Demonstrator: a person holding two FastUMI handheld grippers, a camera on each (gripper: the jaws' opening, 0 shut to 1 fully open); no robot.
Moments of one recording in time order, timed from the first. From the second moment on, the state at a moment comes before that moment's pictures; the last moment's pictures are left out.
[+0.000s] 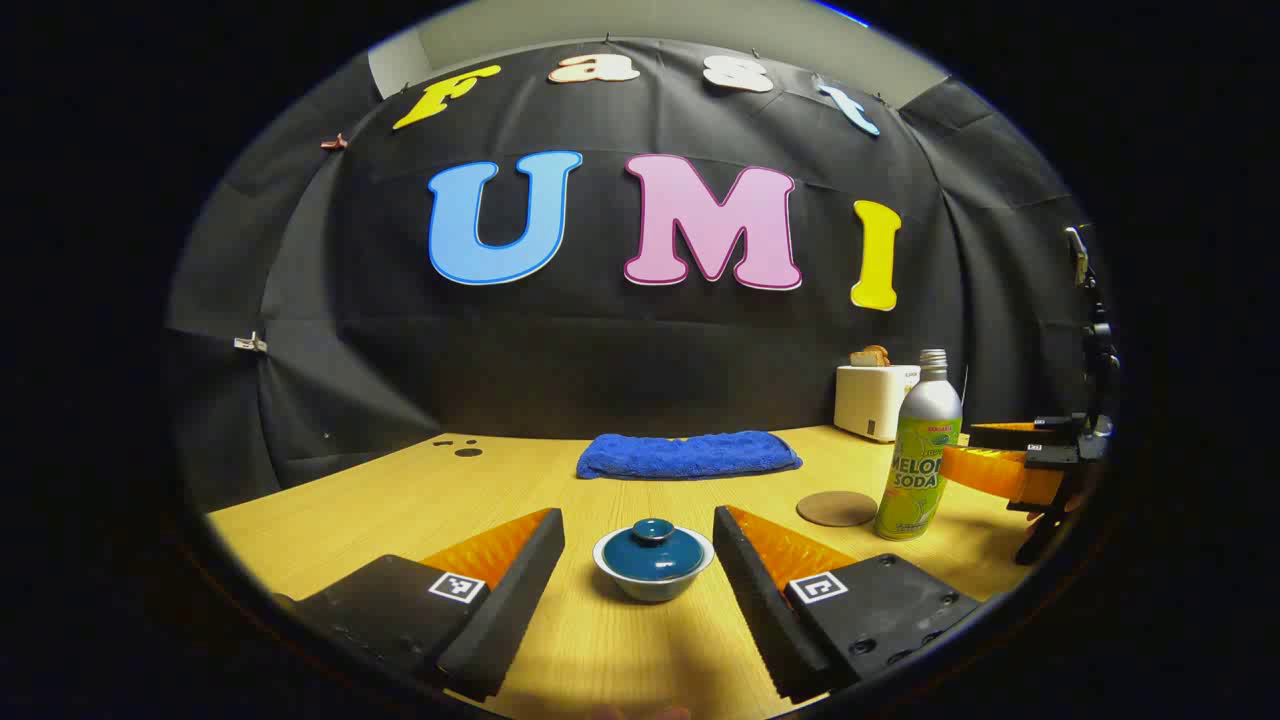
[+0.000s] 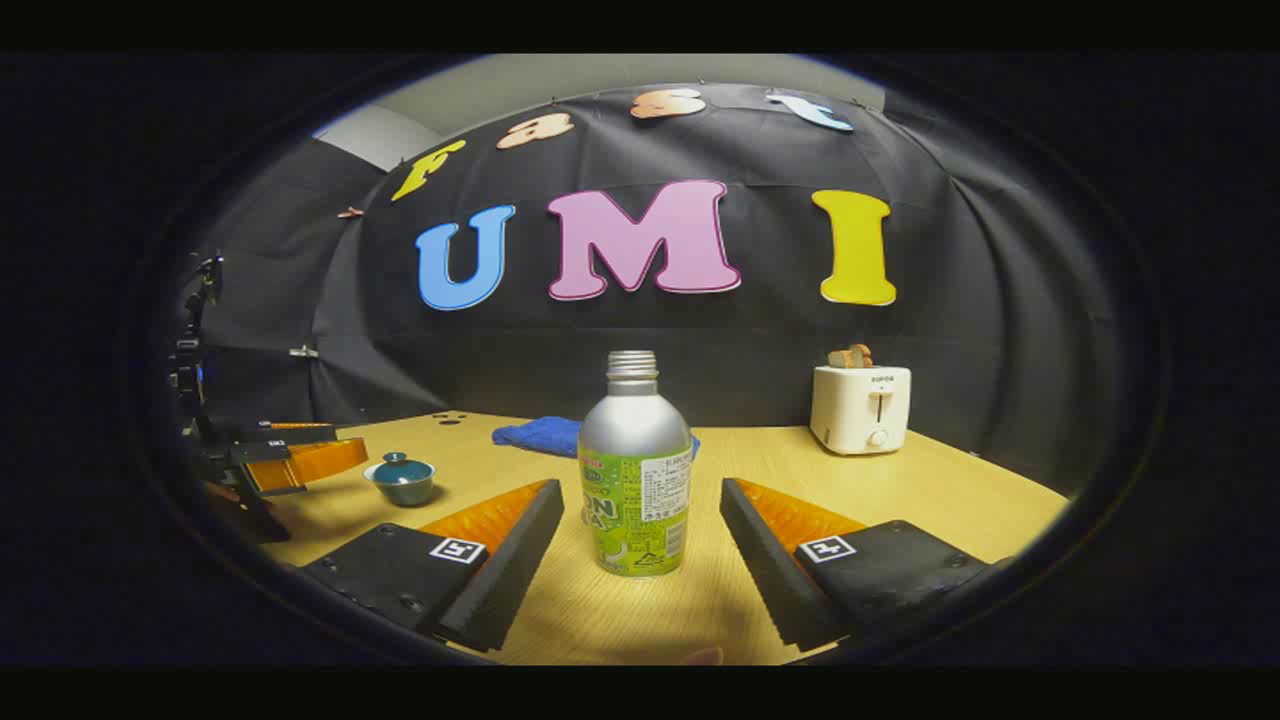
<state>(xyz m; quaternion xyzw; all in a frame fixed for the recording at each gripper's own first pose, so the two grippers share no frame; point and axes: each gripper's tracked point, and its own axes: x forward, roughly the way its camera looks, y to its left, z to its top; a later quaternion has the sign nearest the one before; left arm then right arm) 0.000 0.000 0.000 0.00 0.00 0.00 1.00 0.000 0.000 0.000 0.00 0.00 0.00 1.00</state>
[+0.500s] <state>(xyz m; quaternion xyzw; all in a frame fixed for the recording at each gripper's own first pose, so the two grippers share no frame) 0.018 -0.008 -0.001 0.01 0.01 -0.02 1.00 0.001 0.000 0.000 0.00 0.00 0.00 1.00</state>
